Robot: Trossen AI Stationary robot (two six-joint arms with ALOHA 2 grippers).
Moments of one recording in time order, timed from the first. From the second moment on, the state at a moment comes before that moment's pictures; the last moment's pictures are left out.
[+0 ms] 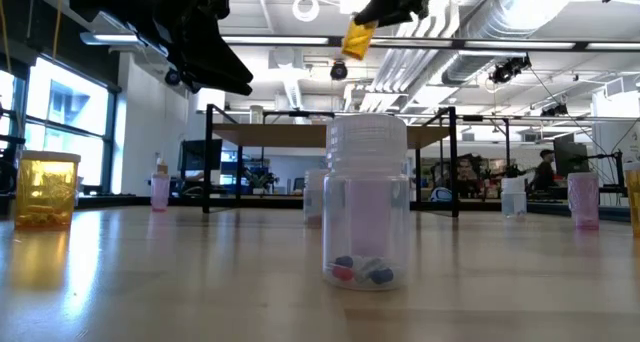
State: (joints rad) left arm 0.13 1.10 0.61 -0.05 -0.17 -0.16; right arm -0.16 1.29 1.13 -0.15 0.39 -0.20
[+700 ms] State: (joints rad) left arm 0.13 1.10 0.61 -0.06 -0.17 -0.16; right arm -0.60 1.48 1.34 -0.60 0.20 0.07
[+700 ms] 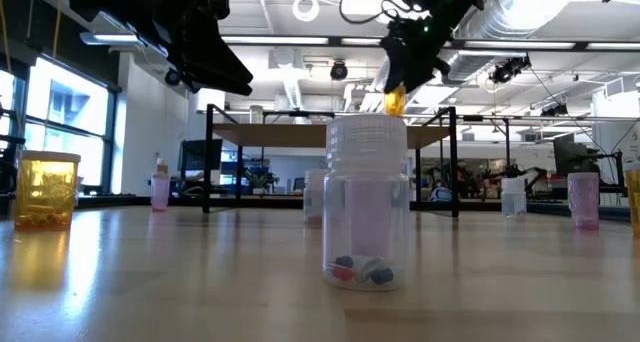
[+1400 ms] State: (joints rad) left arm 0.13 1.10 0.61 -0.05 -0.17 -0.16; right arm -0.60 1.55 1.35 -0.65 0.23 0.04
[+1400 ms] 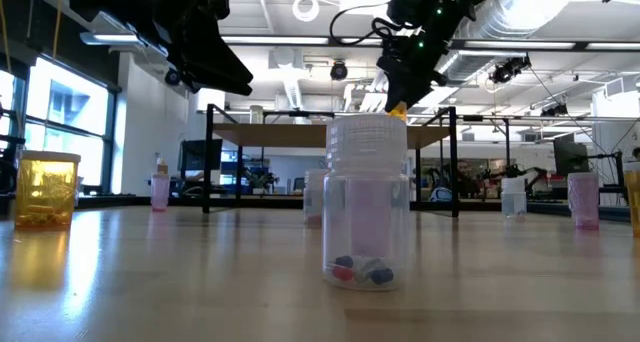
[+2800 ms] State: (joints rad) left arm 0.13 1.10 0.61 -0.06 -0.21 -0.22; right arm -0.42 1.33 1.46 -0.92 0.24 0.00
